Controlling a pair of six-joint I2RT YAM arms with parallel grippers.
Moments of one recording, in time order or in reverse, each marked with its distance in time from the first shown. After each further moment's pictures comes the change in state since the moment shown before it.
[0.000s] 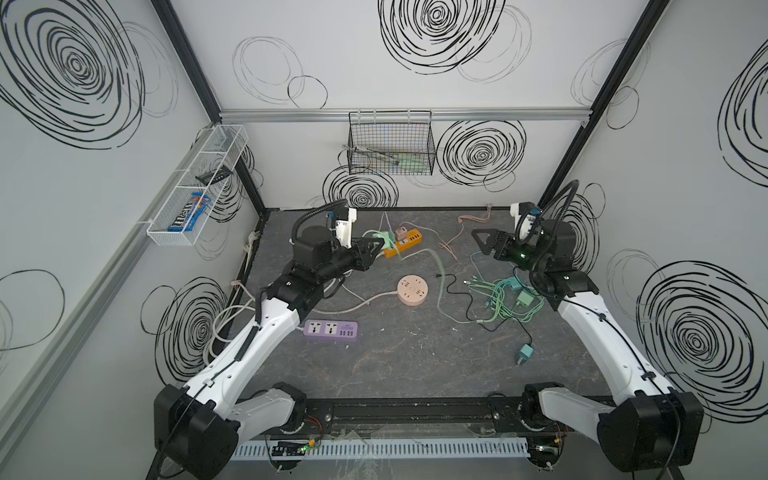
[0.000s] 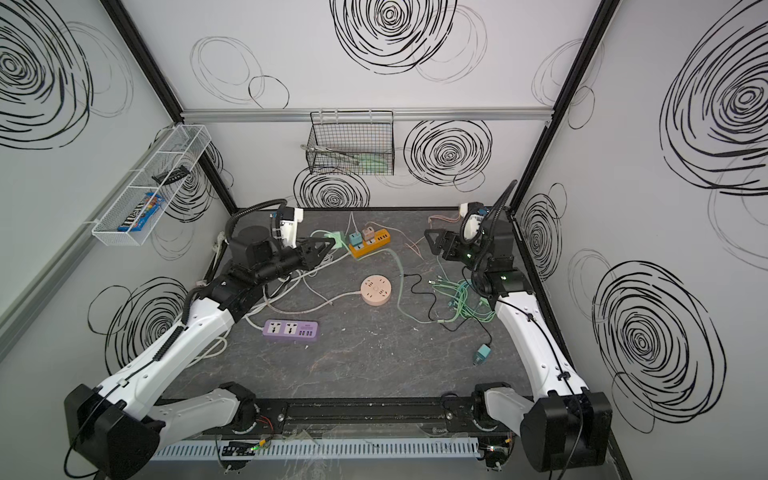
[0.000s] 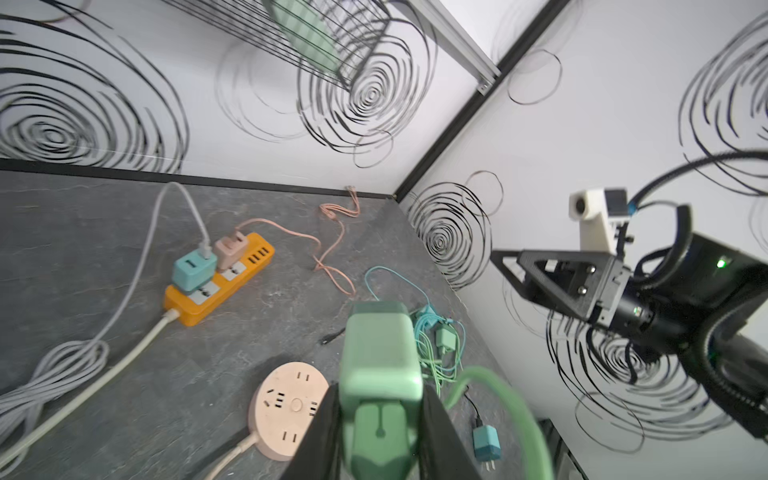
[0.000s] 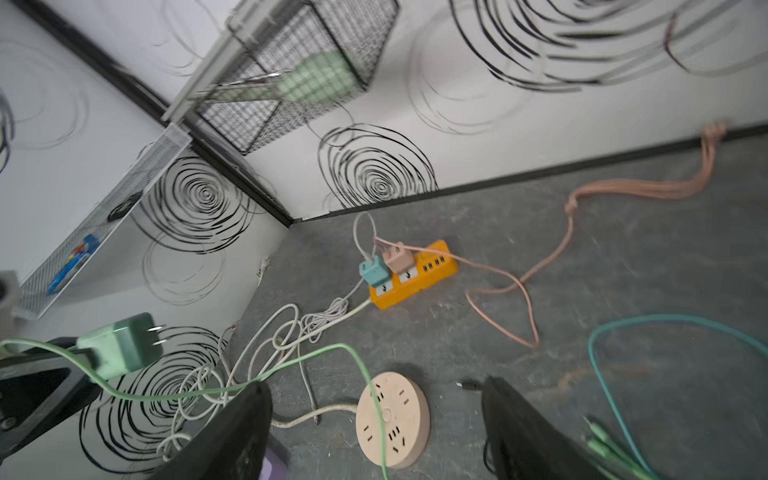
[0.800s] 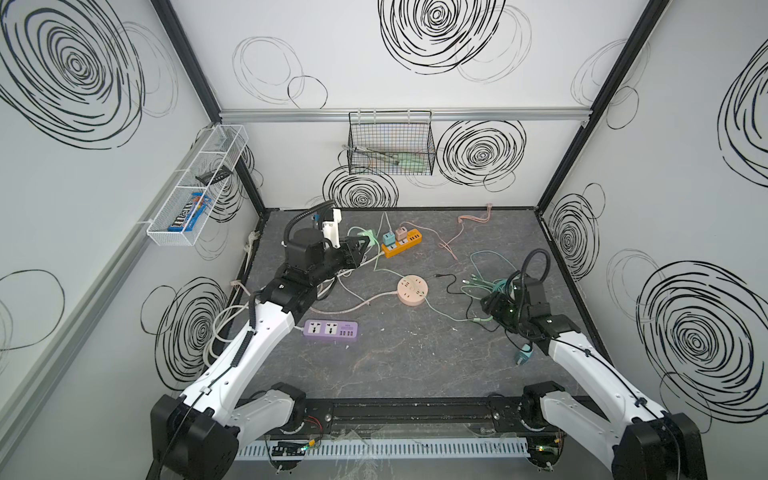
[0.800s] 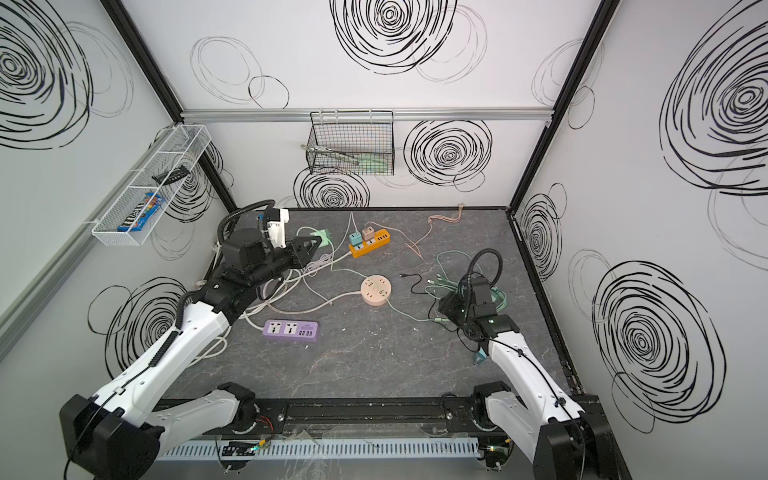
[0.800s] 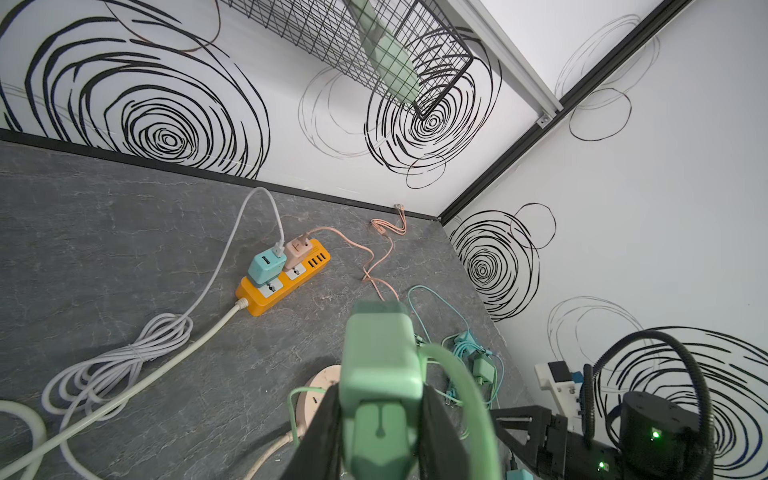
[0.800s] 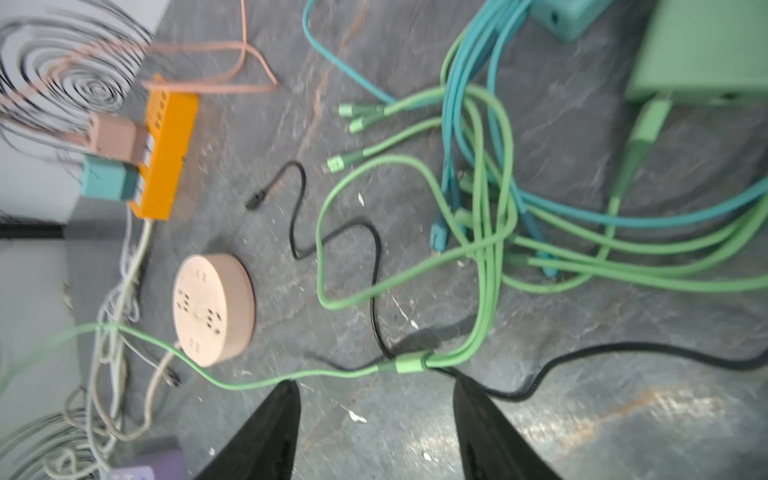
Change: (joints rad) left arm 0.038 -0.026 -0.020 -0.039 -0.090 -0.014; right arm 0.167 -0.183 -0.433 -0.244 0.412 0.368
